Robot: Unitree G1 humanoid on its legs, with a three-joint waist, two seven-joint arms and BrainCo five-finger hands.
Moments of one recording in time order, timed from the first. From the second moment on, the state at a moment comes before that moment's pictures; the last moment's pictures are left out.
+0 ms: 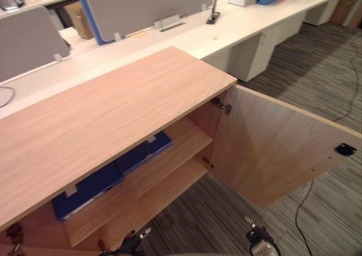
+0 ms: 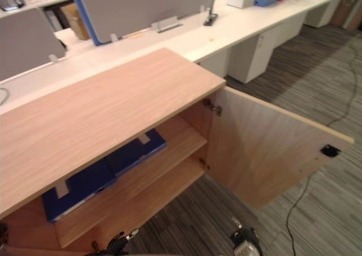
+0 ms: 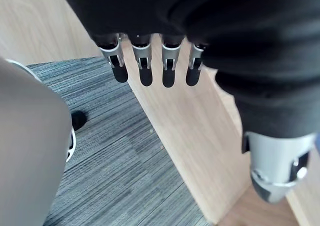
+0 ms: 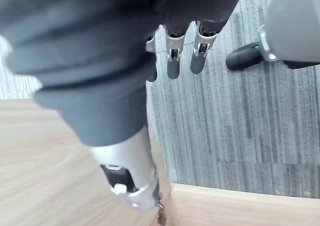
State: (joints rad) left arm 0.08 0.01 0.17 1.06 0.03 -0.05 0.09; right arm -0.09 -0.03 -0.55 1.07 0.38 -0.02 -0.18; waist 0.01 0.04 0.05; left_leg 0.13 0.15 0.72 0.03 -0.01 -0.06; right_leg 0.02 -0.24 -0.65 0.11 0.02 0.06
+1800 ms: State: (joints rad) left arm 0.18 0.07 0.33 1.09 0.01 -0.04 0.12; right arm -0.25 -0.15 -0.24 0.66 0.37 -0.13 -0.19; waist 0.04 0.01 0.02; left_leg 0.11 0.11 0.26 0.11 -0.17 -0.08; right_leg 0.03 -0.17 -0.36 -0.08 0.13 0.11
